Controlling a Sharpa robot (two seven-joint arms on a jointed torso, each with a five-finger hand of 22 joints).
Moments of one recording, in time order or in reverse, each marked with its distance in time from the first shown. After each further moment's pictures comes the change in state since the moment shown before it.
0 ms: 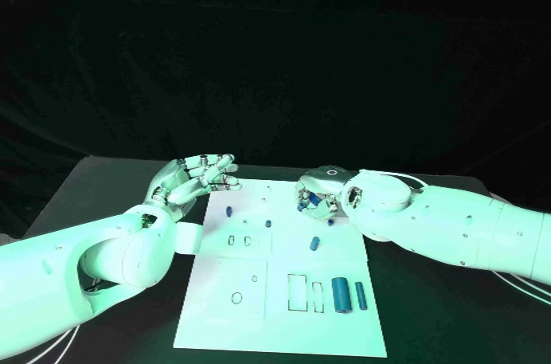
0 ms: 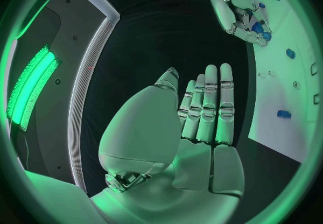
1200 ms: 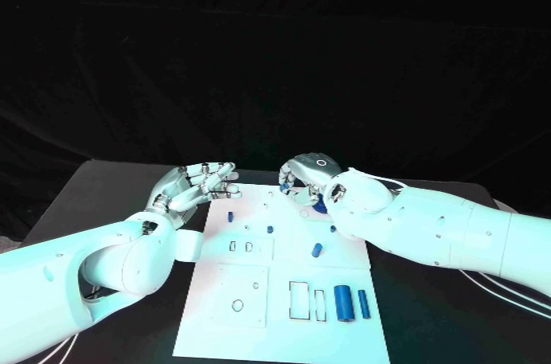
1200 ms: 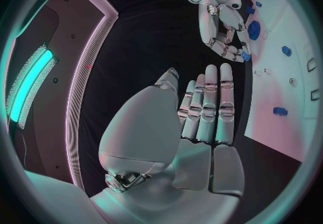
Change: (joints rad) left arm 0.000 0.004 0.000 -0.005 0.002 0.009 -0.015; left_hand -0.004 0.004 0.006 -0.006 0.000 -0.004 0.004 -0.006 -0.003 0.000 0.000 -0.011 0.000 0.000 0.000 0.000 0.006 0.000 0.004 -0.004 0.000 0.000; right arm 0.011 0.113 0.009 -0.068 0.001 -0.254 -0.096; right_hand 0.004 0.064 0.031 -0.002 -0.054 0.035 -0.025 0.054 0.028 0.059 -0.026 0.018 0.021 0.000 -0.022 0.023 0.022 -0.009 0.021 -0.021 0.028 0.001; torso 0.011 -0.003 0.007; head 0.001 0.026
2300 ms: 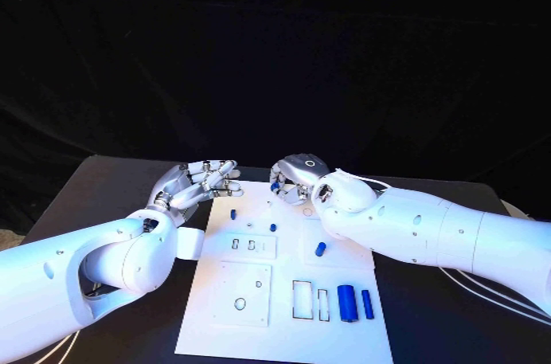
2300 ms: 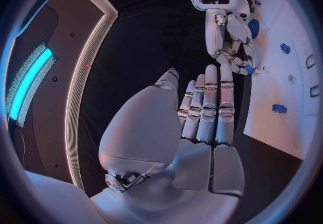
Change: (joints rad) left arm 0.010 0.003 0.000 0.001 0.000 0.003 -0.004; left_hand 0.000 0.000 0.003 0.003 0.000 0.000 0.000 0.000 0.000 0.000 0.000 -0.001 0.000 0.000 0.000 0.000 0.001 0.000 0.000 0.000 0.000 0.000; right arm -0.016 0.080 0.000 -0.094 0.013 -0.007 0.015; right_hand -0.011 -0.003 -0.003 0.006 0.004 -0.009 -0.001 0.001 0.000 0.001 0.001 0.000 0.006 0.000 0.000 0.004 0.005 0.000 0.002 -0.002 0.004 0.000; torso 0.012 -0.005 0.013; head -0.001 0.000
